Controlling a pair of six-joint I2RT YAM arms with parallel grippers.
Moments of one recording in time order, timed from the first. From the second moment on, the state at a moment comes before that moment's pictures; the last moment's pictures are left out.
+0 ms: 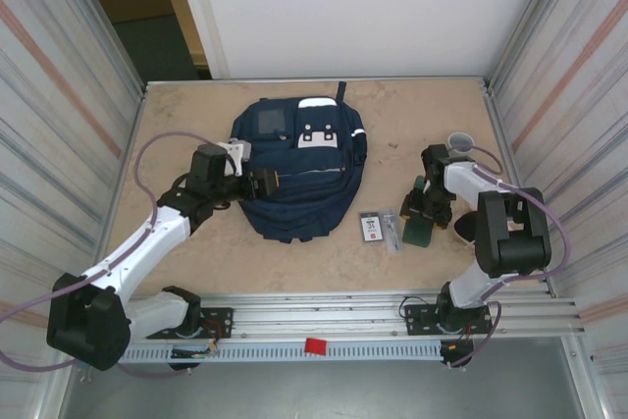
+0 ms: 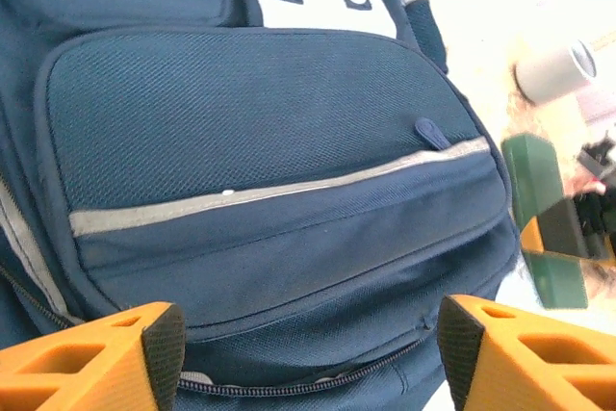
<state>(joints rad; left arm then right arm) -0.39 1.13 0.77 -0.29 0.31 -0.38 0.10 1.59 0.89 -0.82 -0.06 0.43</state>
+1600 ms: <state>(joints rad) -0.61 1.61 1.09 -0.31 0.28 0.53 0.08 0.82 0.71 -0.68 -0.32 0.51</state>
